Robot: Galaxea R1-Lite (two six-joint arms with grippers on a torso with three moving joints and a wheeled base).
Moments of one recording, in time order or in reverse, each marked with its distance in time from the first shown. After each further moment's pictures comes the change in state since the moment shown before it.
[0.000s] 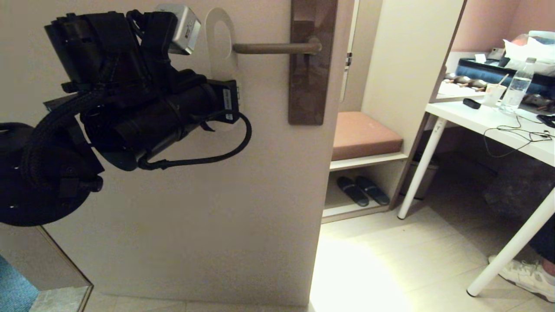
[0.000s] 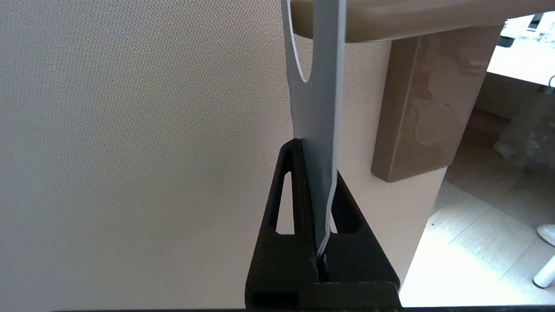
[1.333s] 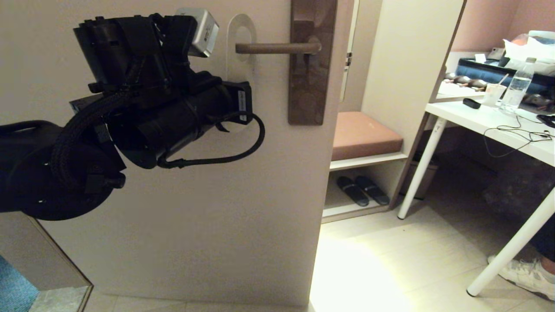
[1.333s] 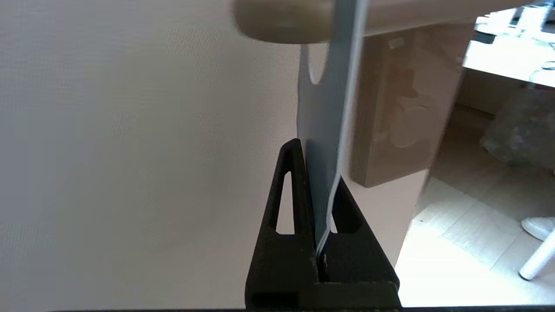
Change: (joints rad) left arm -0.025 0.044 -0.041 0.000 -0.007 -0.001; right arm 0.000 0.000 0.000 0.000 0.001 0.000
